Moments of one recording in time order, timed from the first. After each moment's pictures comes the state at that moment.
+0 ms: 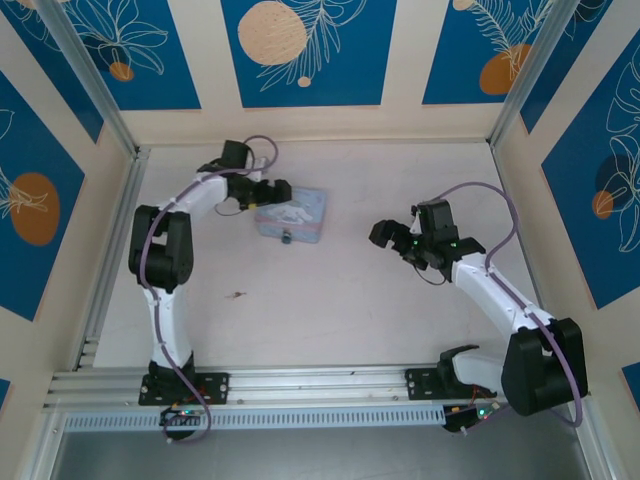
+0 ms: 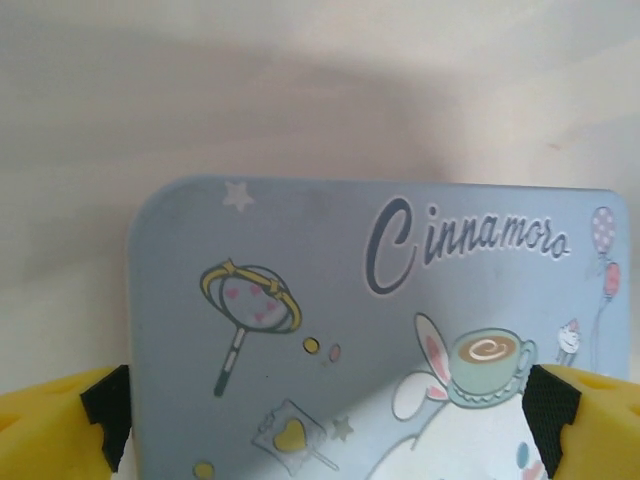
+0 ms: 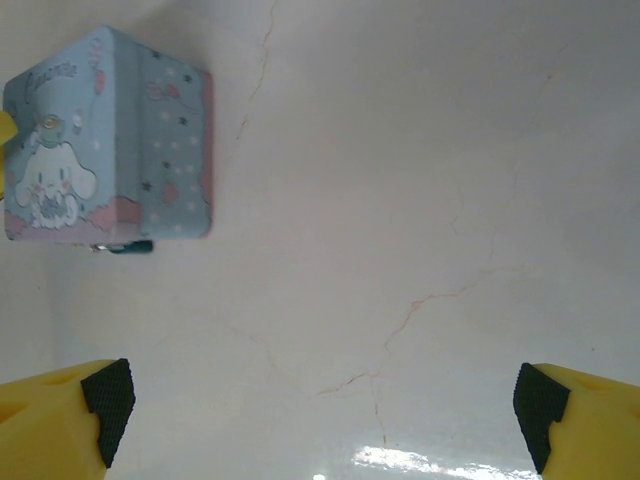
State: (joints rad) left arm -0.28 2.07 1.61 -0.55 0.45 -0.27; right arm 0.25 1.21 0.78 -0.44 -0.26 0.68
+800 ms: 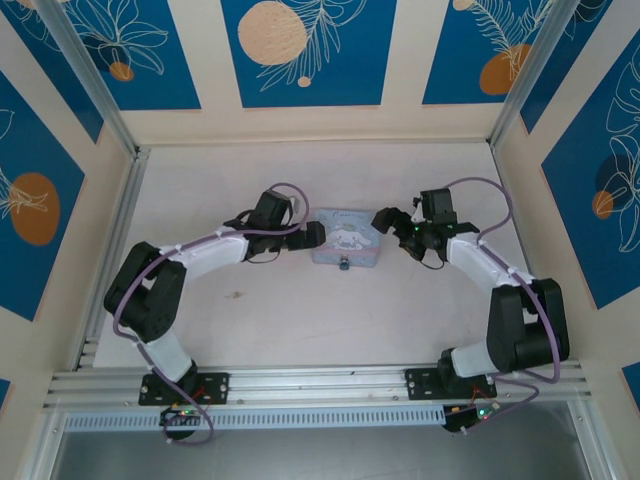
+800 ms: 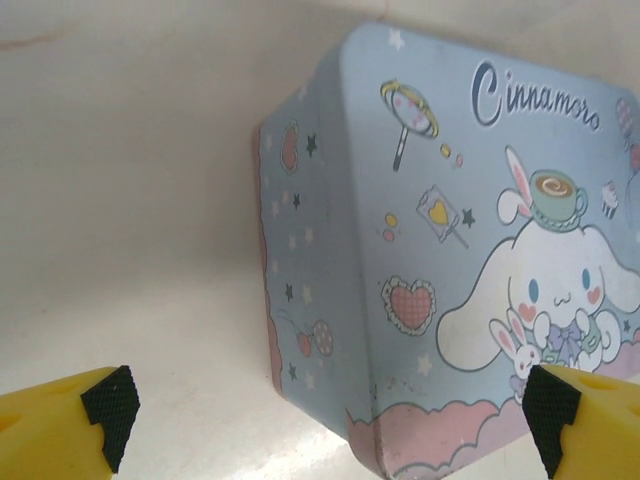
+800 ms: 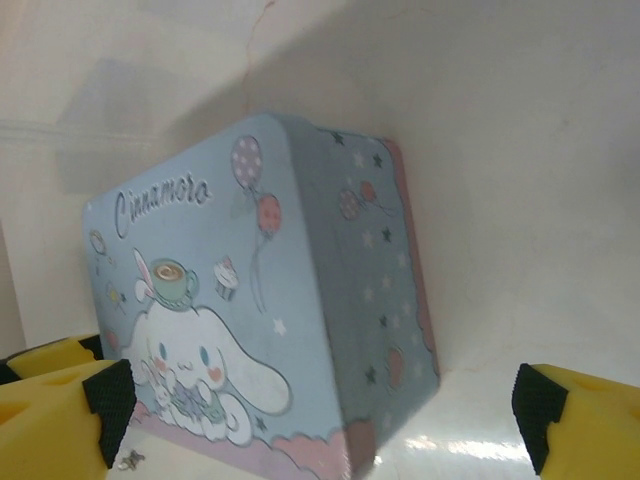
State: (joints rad) left arm -0.58 1.70 1.06 -0.18 0.21 -0.62; right arm 0.16 1.43 0.87 -0.35 -0.39 0.73
